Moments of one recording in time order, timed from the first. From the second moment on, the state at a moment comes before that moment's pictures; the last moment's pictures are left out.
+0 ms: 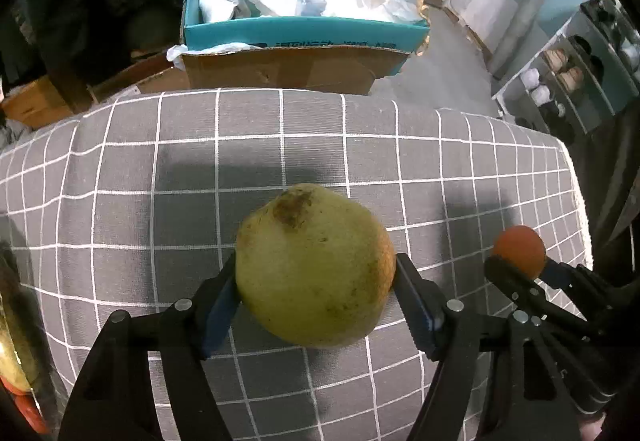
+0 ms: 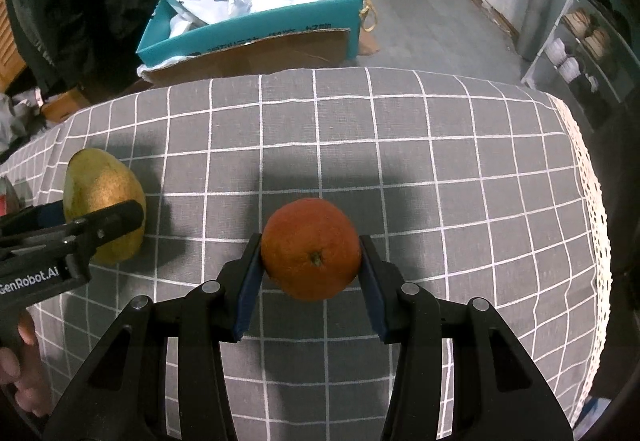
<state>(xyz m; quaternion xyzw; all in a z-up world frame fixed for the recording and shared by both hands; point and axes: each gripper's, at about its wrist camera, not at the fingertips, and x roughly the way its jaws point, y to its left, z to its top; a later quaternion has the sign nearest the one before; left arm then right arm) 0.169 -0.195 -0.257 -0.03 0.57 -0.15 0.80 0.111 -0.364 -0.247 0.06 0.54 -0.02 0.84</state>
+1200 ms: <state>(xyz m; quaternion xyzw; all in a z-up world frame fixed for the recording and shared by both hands) 0.095 -0.130 -0.170 0.00 0.50 -0.12 0.86 0.070 -0.317 -0.169 0.03 0.48 0.01 0.88</state>
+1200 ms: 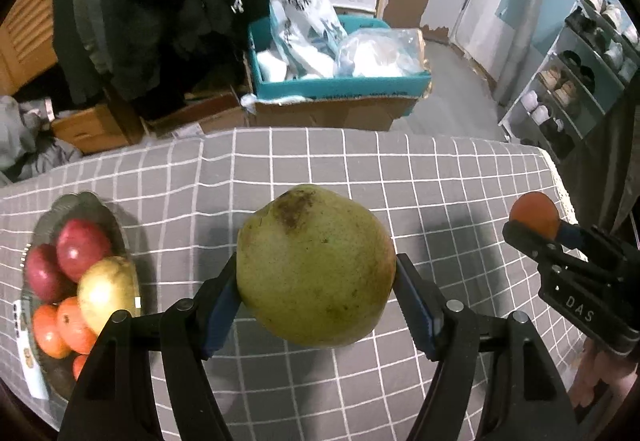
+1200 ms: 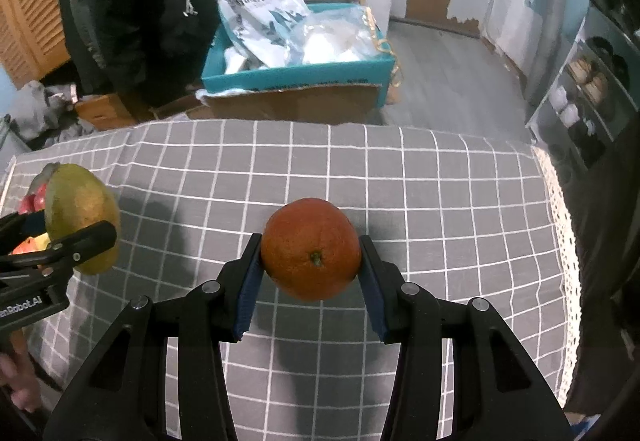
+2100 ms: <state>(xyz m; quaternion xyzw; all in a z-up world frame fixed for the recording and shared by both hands) 0.040 -0.073 -0.091 0.00 0.42 -0.10 0.90 0.031 -0.260 -0.092 -0.02 0.42 0.06 0.91</state>
